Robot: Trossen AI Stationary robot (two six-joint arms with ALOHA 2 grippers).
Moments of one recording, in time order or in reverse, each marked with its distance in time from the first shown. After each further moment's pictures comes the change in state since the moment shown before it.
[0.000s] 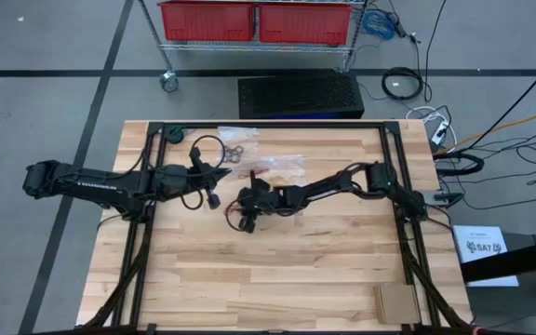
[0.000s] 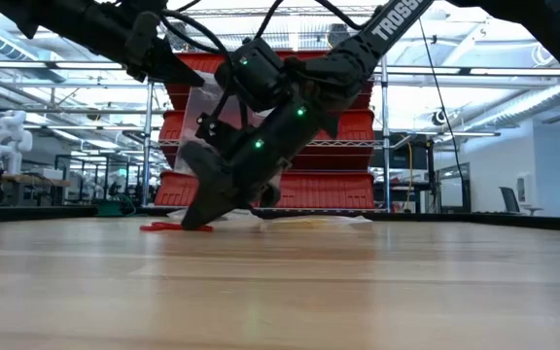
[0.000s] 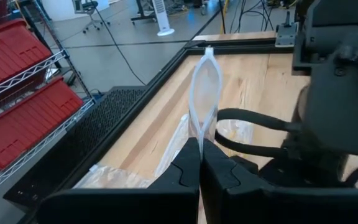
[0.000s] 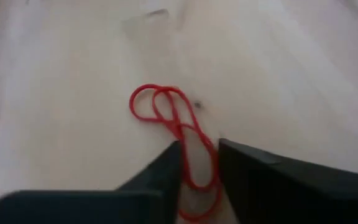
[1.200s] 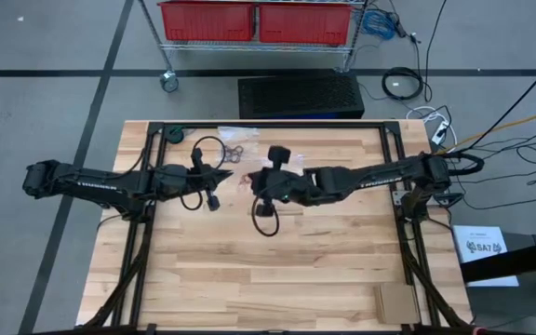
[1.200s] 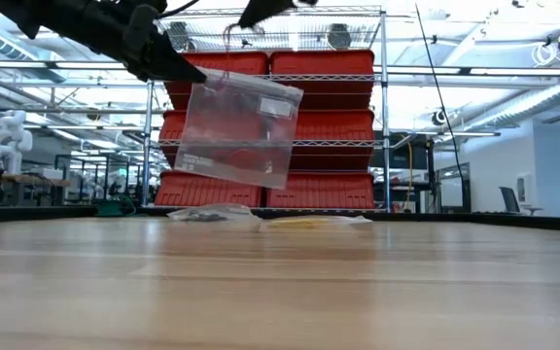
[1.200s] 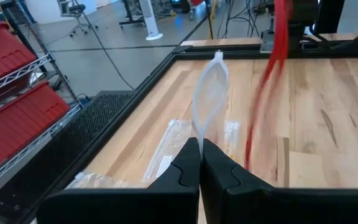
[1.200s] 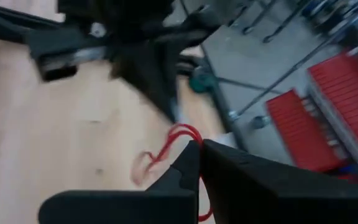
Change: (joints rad) left arm -0.001 0.000 0.000 0.017 0.053 -0.004; right arm 0.114 -0.495 0.182 -0.461 0.477 -0.491
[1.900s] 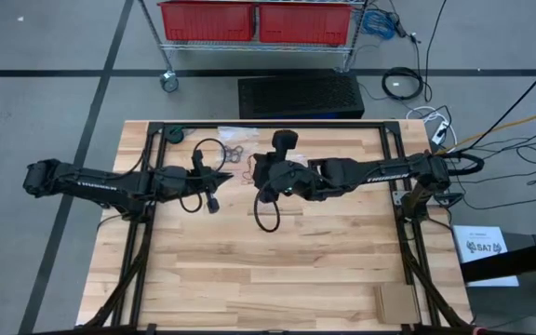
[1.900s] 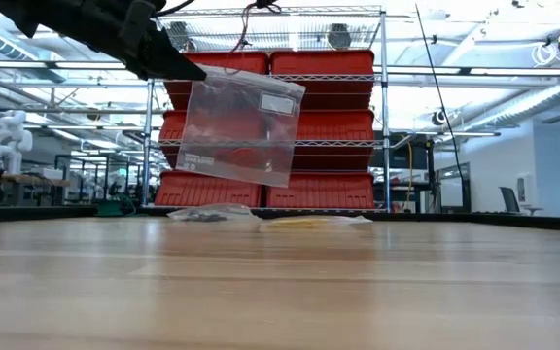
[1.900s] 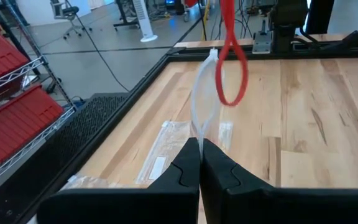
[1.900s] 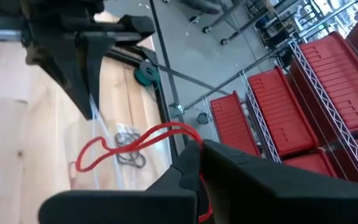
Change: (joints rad) left arm -0.025 0.000 0.000 0.003 0.001 0.002; right arm -0.003 0.003 0.163 -0.161 0.180 -0.197
